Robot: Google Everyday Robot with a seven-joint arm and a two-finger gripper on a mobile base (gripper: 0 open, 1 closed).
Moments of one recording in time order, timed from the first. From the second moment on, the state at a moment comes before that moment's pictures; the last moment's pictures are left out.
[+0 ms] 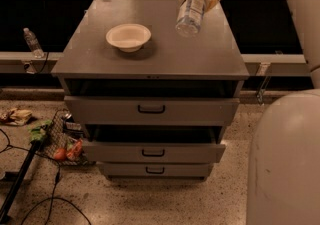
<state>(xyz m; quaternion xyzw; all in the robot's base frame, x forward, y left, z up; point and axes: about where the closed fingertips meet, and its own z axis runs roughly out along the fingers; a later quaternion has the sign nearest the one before) 0.748 -0.099 0.984 -0.92 0.05 -0.25 0.28</state>
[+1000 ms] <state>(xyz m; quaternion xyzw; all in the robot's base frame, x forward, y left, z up) 0.760 -0.087 1.001 -0.84 -0.19 -0.39 0.32</state>
